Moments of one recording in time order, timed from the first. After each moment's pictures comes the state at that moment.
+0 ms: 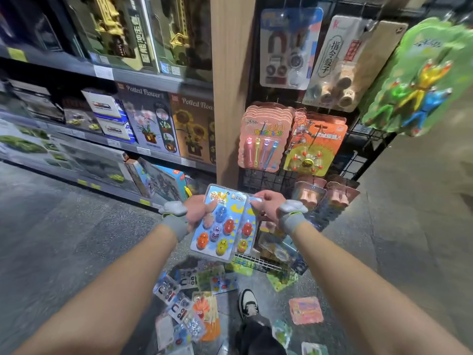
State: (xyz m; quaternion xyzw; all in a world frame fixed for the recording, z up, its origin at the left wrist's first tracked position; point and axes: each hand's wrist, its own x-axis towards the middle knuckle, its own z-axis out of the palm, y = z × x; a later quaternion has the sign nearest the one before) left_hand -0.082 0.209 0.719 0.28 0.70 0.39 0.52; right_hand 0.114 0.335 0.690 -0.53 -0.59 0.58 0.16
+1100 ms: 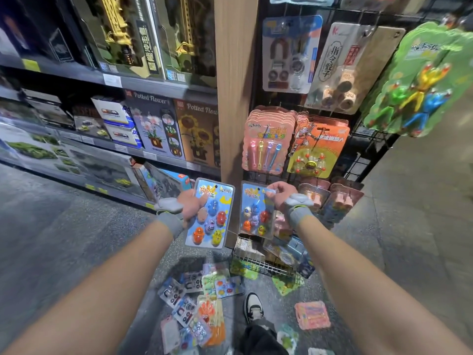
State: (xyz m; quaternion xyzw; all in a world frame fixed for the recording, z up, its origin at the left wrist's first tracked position) left_hand -0.130 0.212 0.701 0.30 0.79 0.34 0.41; right_hand 0.118 0.354 0.709 -0.58 -0.62 0.49 0.21
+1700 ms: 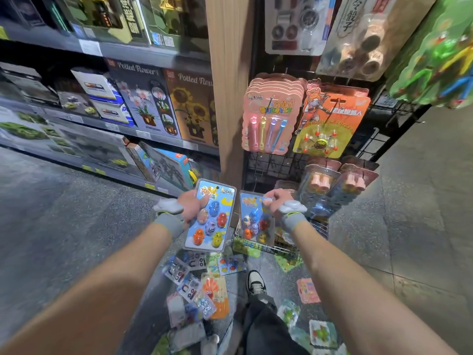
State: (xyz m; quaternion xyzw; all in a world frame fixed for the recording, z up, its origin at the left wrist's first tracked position) left_hand -0.099 0.211 0.685 0.28 0.81 0.28 0.43; right_hand 0.123 0.341 0.653 -0.58 -0.67 0.45 0.06
